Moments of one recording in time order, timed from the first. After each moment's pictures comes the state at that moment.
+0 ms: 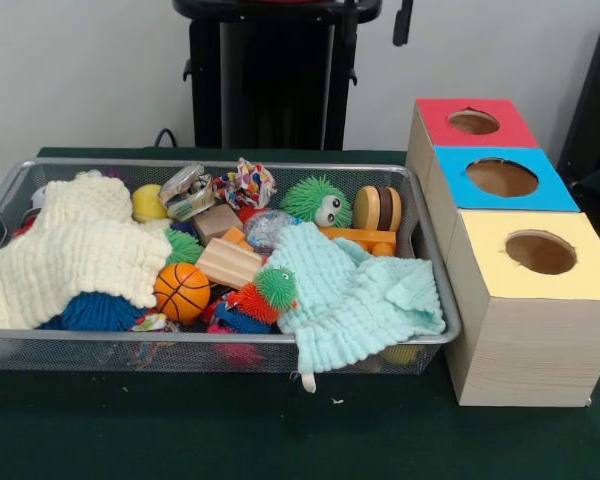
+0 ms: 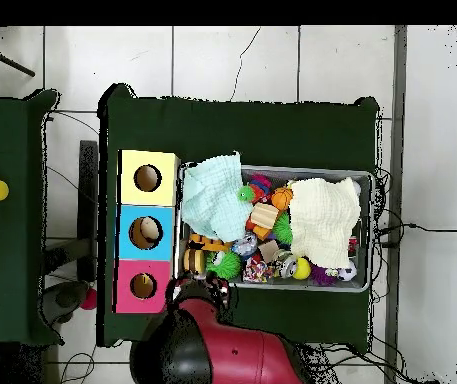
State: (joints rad) arm -0.18 -1.16 0.00 2.21 -0.04 0.29 1.57
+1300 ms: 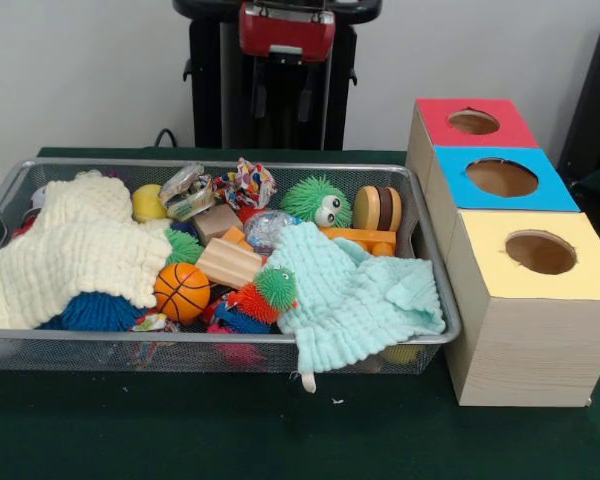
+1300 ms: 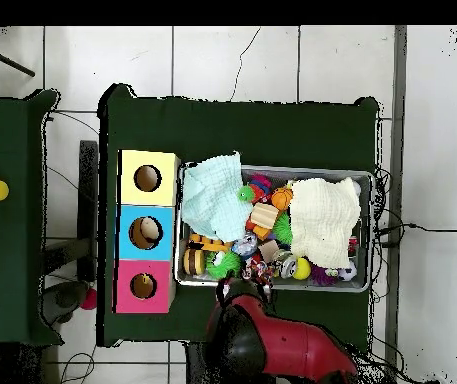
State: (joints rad) arm -0.39 -0.91 0.01 2.21 -0.28 0.04 1.57
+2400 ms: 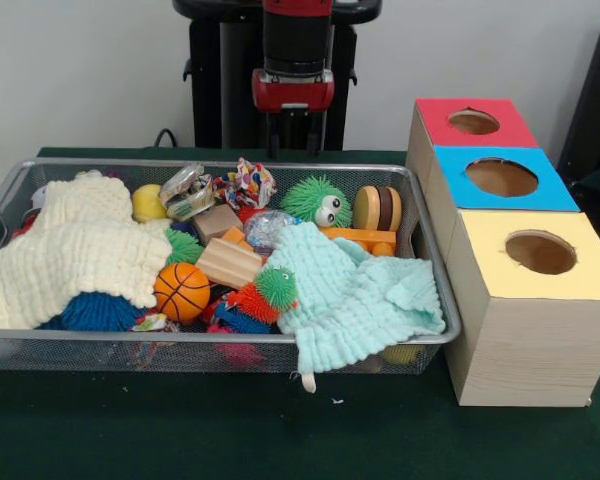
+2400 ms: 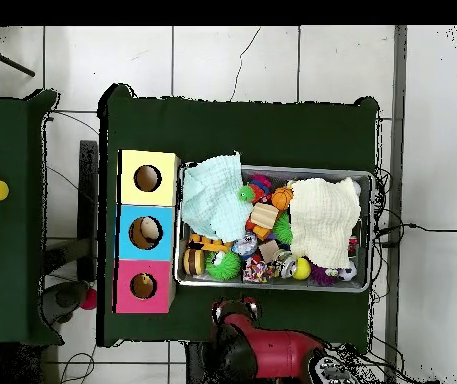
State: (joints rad) arm -0.36 -0.56 -0.07 2.20 -0.41 -0.21 1.57
